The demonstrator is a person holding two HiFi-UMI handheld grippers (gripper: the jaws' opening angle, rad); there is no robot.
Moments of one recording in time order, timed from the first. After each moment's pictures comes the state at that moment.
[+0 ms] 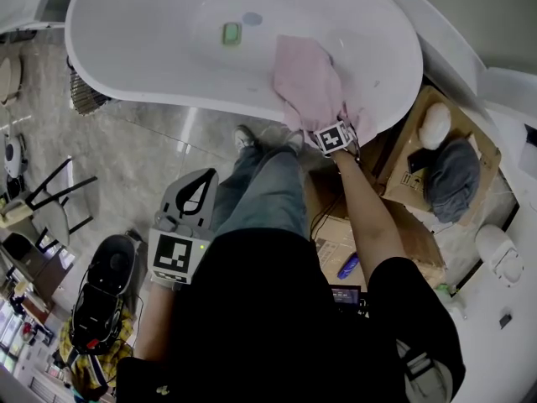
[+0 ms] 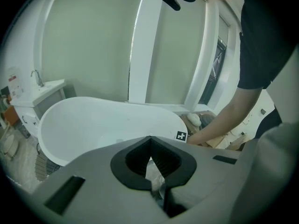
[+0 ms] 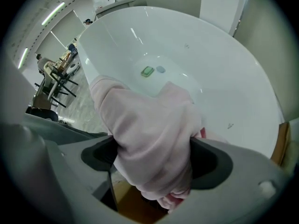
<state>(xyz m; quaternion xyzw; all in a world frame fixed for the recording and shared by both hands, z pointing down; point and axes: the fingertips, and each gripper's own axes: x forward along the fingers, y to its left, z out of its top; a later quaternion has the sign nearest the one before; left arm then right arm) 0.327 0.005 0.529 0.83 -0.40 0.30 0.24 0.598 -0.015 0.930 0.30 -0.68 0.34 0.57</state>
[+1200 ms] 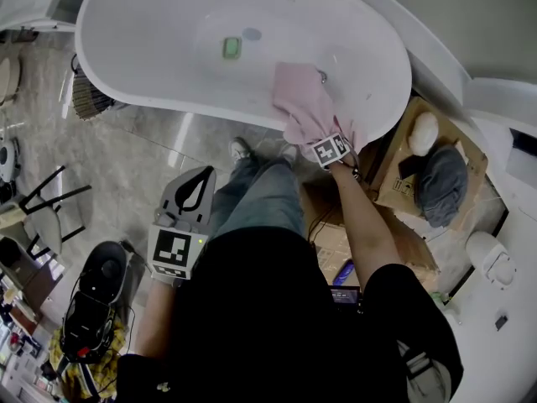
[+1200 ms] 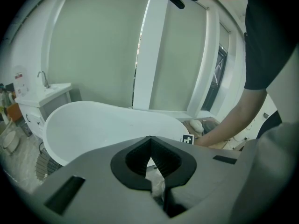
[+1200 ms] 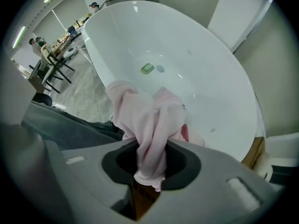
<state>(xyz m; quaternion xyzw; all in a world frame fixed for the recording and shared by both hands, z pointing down) 0.297 0.009 0.506 0.84 -0.43 0.26 0.23 0.599 -0.009 0.876 0.30 -0.66 0.28 0.63</state>
